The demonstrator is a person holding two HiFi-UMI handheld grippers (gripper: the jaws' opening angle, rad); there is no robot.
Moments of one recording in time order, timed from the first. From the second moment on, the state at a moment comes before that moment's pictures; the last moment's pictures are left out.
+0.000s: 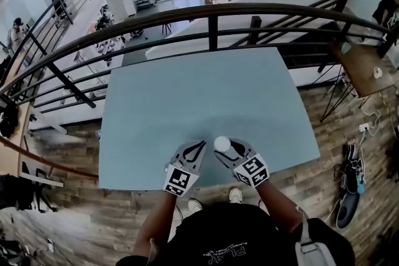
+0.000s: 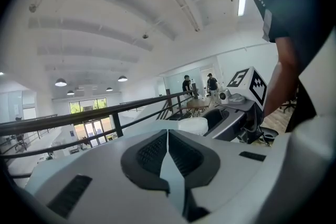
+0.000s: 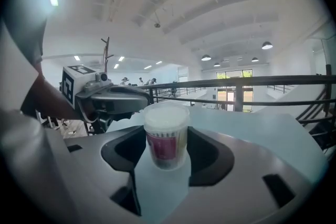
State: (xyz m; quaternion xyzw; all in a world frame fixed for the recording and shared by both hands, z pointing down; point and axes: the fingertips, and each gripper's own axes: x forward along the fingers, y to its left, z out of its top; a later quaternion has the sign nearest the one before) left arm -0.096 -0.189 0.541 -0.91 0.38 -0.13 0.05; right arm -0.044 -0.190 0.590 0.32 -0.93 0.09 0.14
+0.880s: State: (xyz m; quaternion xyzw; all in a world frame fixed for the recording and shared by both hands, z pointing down) left arm -0.071 -0.159 0.575 -0.83 0.23 -0.39 0.32; right arm -0.059 -0.177 0.605 0.26 -0.94 0.07 0.19
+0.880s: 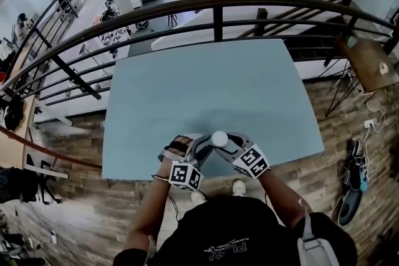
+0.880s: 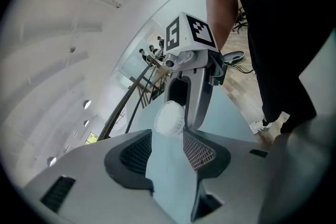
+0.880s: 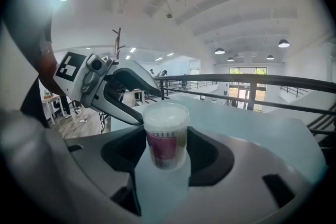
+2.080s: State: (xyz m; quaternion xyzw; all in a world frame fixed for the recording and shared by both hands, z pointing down) left arm -0.076 -0.148 0.584 -0.82 0.22 -0.44 0.29; right arm -0.076 -0.160 0.605 0.21 -0.95 0.02 0.24
